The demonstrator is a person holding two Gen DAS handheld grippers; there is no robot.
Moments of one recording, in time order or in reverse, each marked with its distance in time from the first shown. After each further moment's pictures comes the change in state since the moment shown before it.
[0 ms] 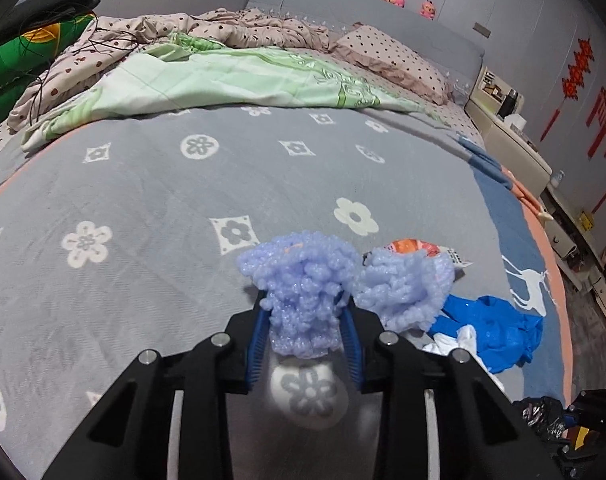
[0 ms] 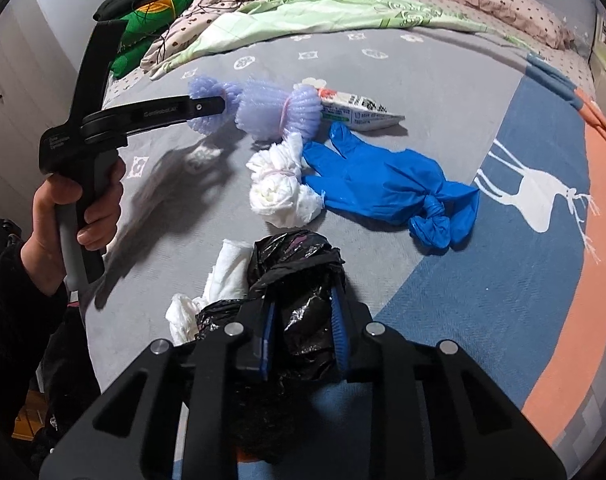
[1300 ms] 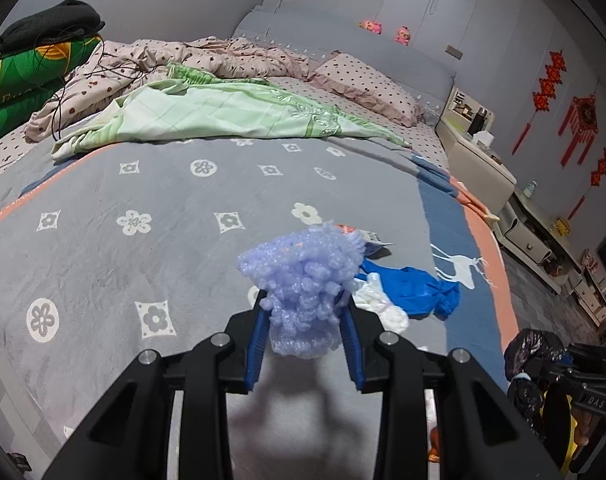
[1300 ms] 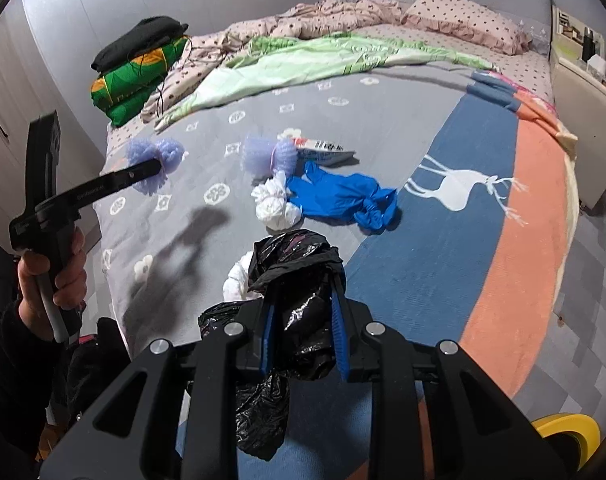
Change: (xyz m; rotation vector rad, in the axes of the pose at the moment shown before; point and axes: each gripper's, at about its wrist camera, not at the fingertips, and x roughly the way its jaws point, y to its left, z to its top) left arm -0.123 -0.021 -0.044 0.013 -0.089 -0.075; right arm -0.109 -0.008 -0.043 0.095 -0.155 -0.020
